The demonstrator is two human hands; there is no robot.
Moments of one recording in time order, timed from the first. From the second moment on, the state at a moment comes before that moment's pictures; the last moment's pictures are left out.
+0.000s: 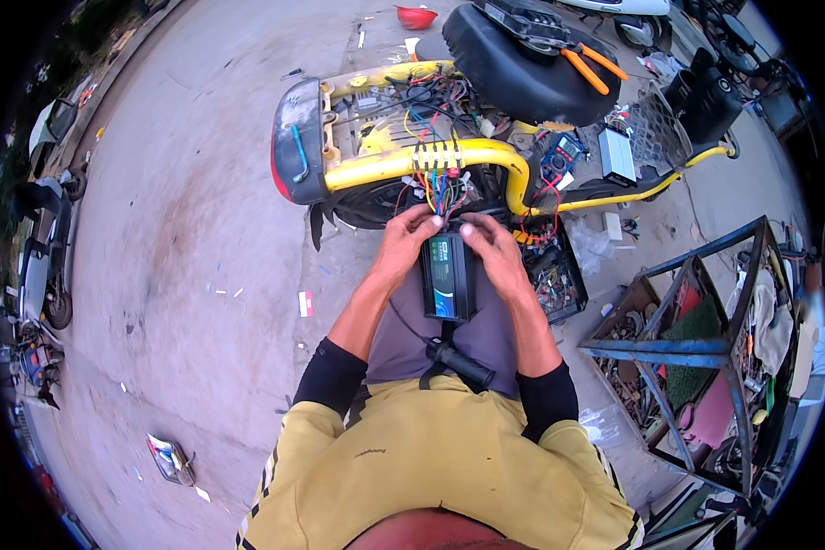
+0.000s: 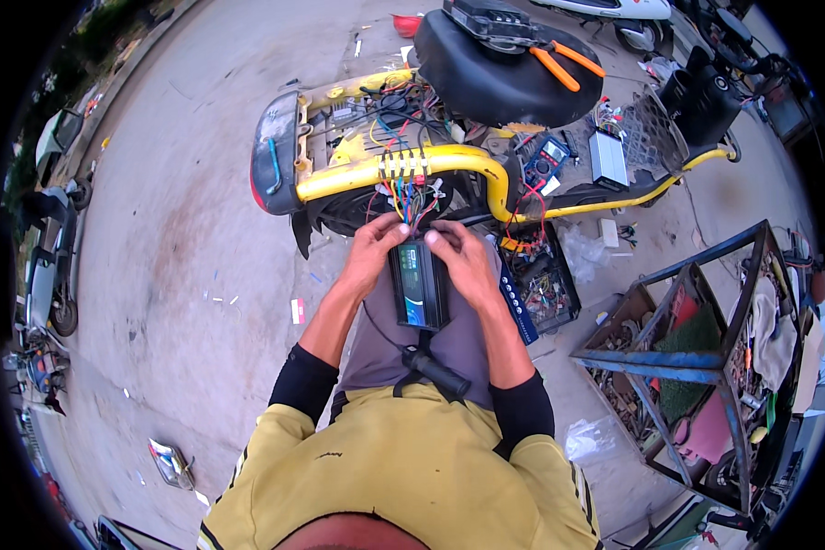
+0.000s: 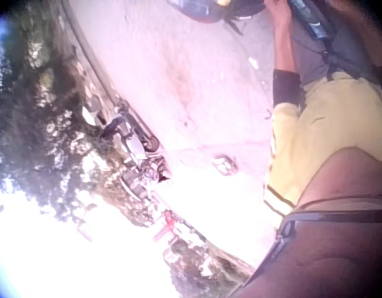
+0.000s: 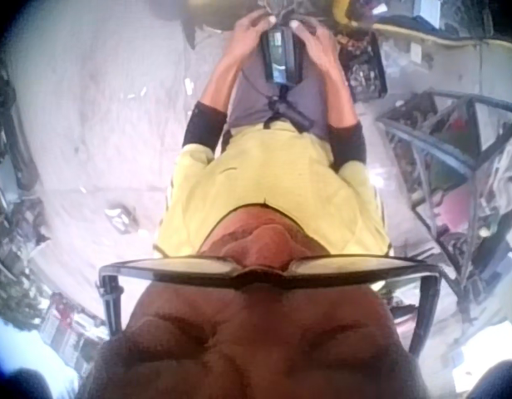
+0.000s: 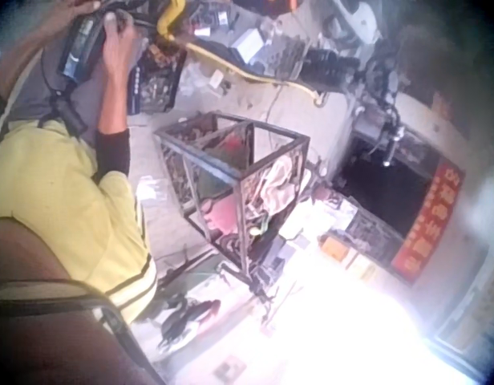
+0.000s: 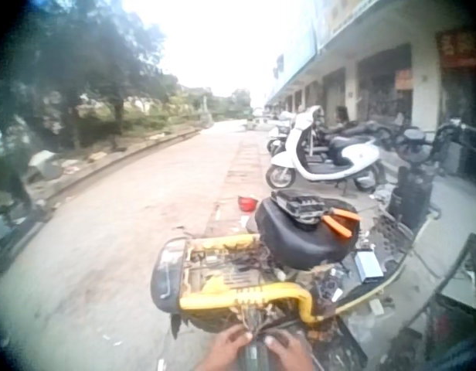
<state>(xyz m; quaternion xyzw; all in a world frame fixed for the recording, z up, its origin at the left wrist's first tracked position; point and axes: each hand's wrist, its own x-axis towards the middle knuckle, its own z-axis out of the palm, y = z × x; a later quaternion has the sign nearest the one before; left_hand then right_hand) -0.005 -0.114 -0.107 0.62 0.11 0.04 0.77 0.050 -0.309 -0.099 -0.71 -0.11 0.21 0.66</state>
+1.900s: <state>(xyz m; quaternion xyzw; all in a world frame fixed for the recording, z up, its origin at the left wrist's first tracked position) 0.020 -0.129 -0.151 0.33 0.23 0.14 0.91 0.082 -0.299 -0.124 -0.44 0.03 0.16 0.88</state>
